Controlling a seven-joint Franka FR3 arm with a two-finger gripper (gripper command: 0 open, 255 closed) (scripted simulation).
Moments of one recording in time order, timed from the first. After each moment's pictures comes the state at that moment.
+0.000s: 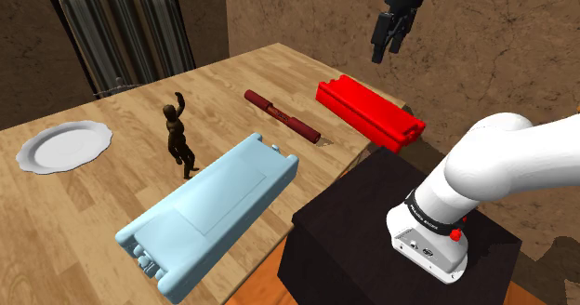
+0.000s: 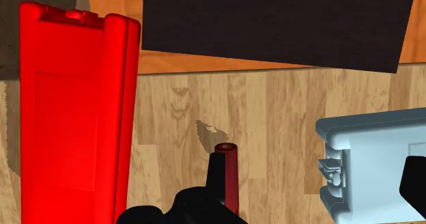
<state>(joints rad) -0.02 -0.78 -0.02 -2.41 -0.04 1.55 -0.12</state>
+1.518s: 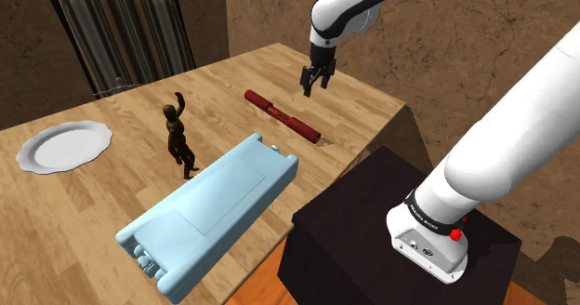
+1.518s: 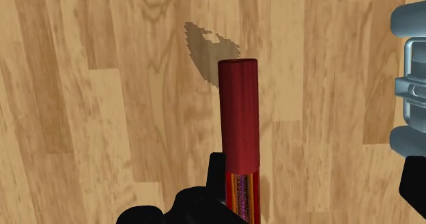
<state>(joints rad) -0.01 -0.06 -0.05 -2.33 0.00 2.21 -0.14</state>
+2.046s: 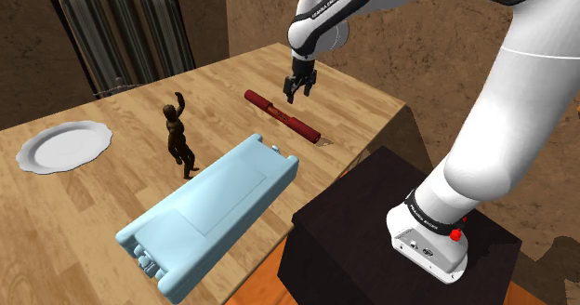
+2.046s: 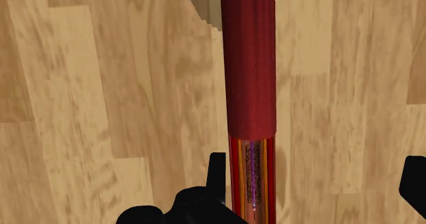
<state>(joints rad) -0.01 0.25 -0.05 -2.14 0.05 2.33 -0.17</state>
